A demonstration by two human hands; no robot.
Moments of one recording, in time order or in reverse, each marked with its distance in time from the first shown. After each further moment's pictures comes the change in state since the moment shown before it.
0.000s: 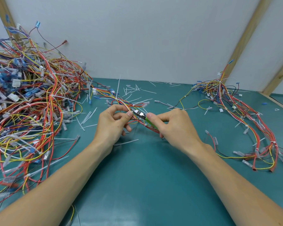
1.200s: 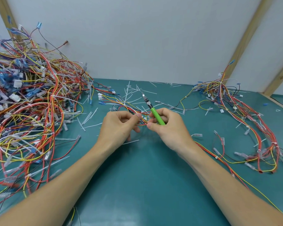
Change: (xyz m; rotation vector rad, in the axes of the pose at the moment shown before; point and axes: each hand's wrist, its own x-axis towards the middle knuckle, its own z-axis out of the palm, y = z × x) left_hand -0.012 0.014 0.006 0.269 -0.073 0.026; right_hand 0.000 -0.006 0.017 0.466 -0.016 0.227
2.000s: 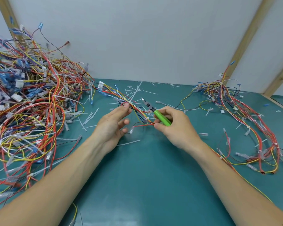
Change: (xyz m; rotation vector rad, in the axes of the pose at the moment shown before) left_hand 0.010 0.001 -0.012 -0.685 -0.006 -0.373; right_hand 0.005 0.005 -0.018 -0.198 -0.026 -0.076
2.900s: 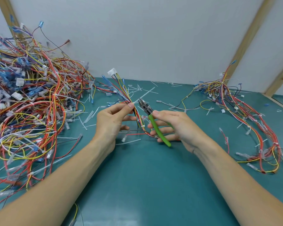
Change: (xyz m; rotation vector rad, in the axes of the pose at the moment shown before) left_hand -0.005 -0.001 0.007 0.194 0.088 0.277; right_hand -0.002 -0.009 -0.011 0.440 -0.280 0.256
